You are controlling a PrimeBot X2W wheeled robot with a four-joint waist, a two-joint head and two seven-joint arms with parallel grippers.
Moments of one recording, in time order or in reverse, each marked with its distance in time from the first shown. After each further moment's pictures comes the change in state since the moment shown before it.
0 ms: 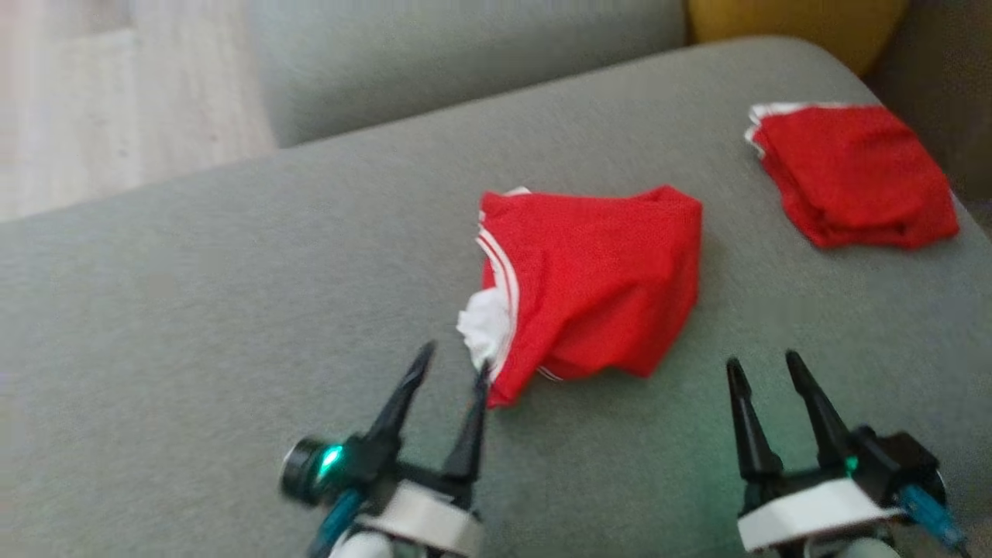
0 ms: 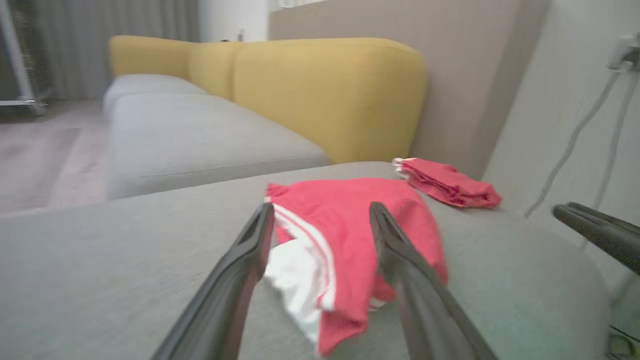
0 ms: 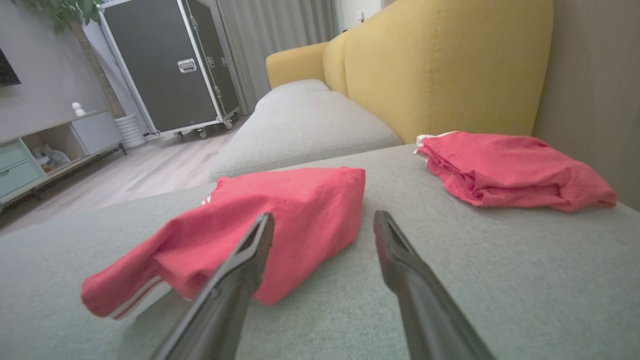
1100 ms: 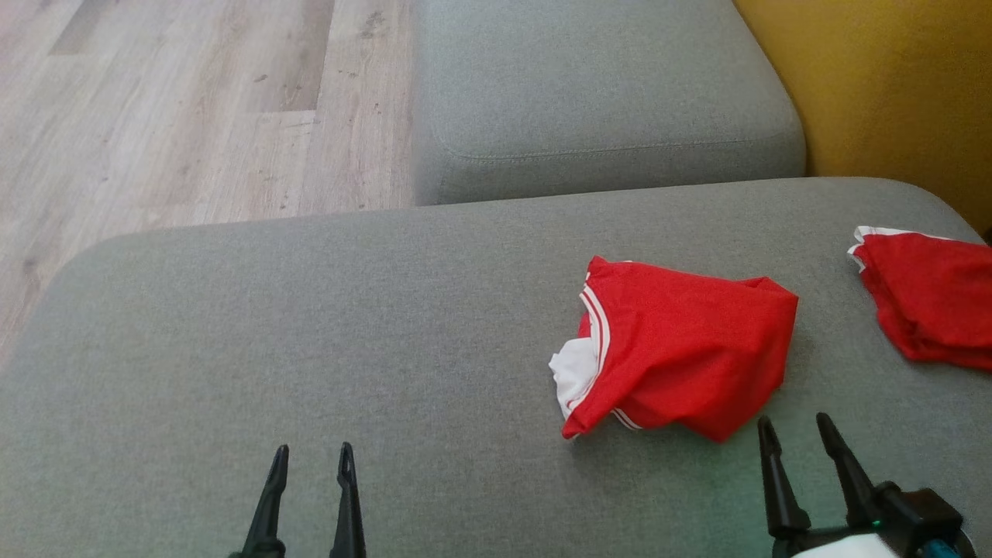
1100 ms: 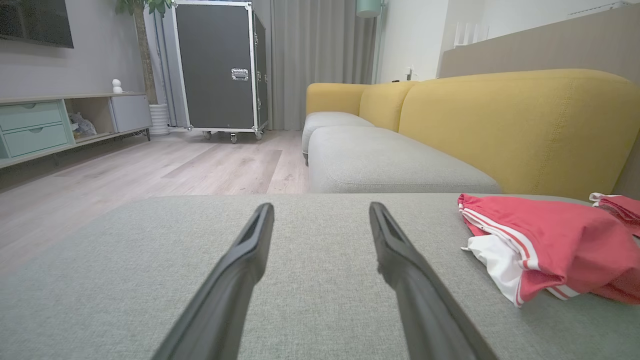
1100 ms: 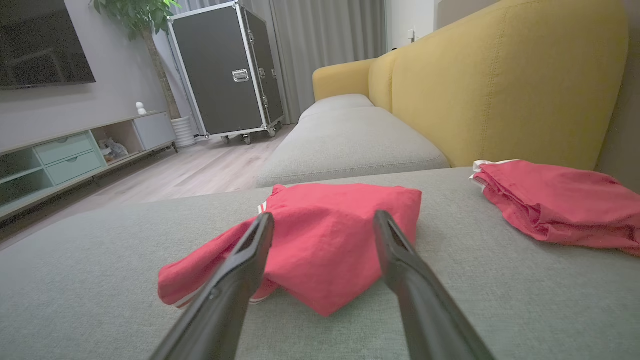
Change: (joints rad) left arm 0.376 0.006 0.335 -0.199 0.136 0.086 0.000; right arm 0.134 -0.007 -0.069 -0.001 -0.007 0.000 0.000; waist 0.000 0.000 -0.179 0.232
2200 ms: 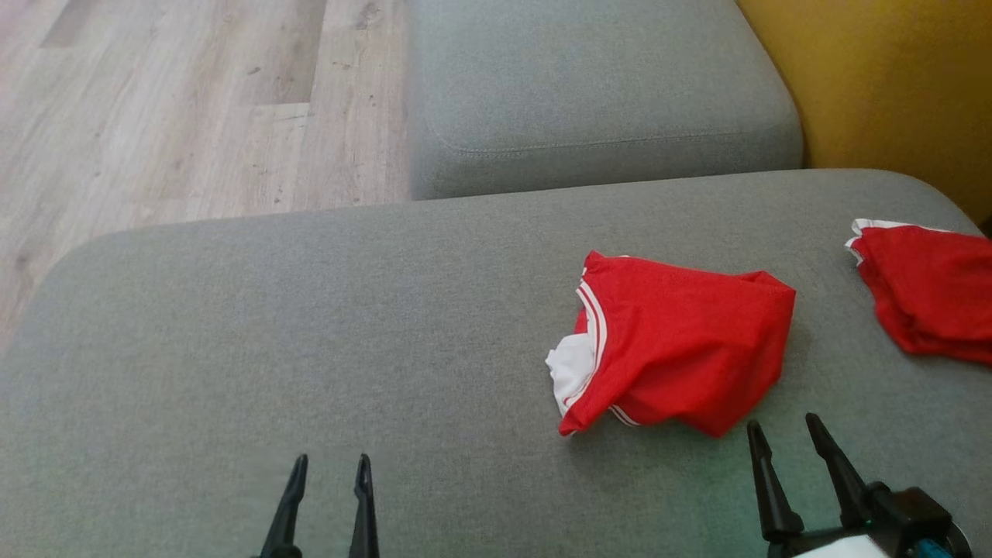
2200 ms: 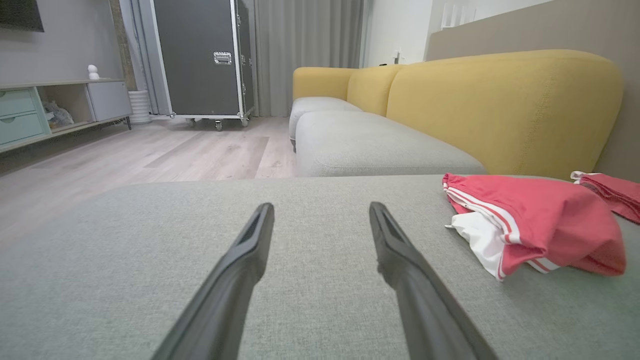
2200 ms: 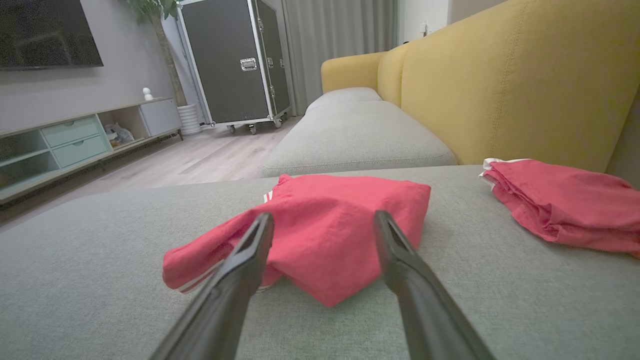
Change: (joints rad) left arm 0.000 0.000 -0.026 0.030 0.005 -0.020 0.000; right arm 0.000 -0.020 0.035 0.000 -0.018 0.000 0.000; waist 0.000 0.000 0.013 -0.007
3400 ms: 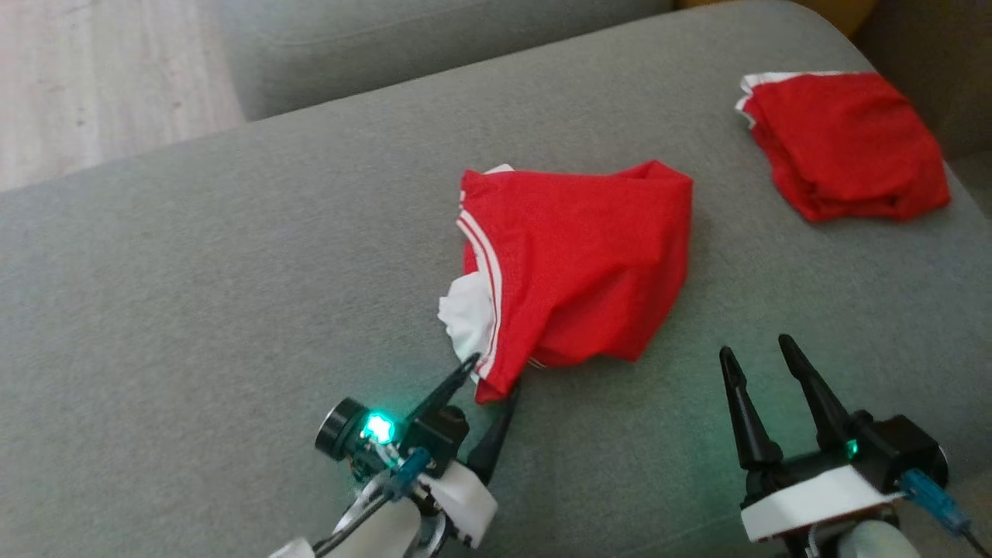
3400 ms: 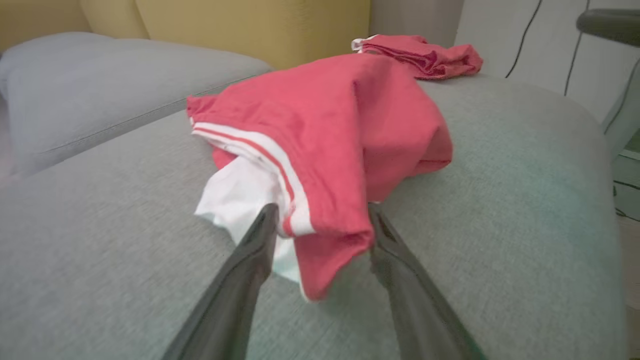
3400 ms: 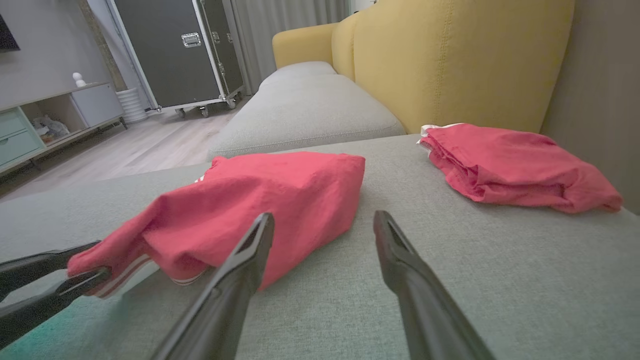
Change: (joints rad) left arm -0.600 -0.004 -0.518 0.560 -0.105 -0.071 0.000; right arm -0.147 -0.046 0.091 -0.018 0.045 0.000 0.000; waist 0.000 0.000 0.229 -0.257
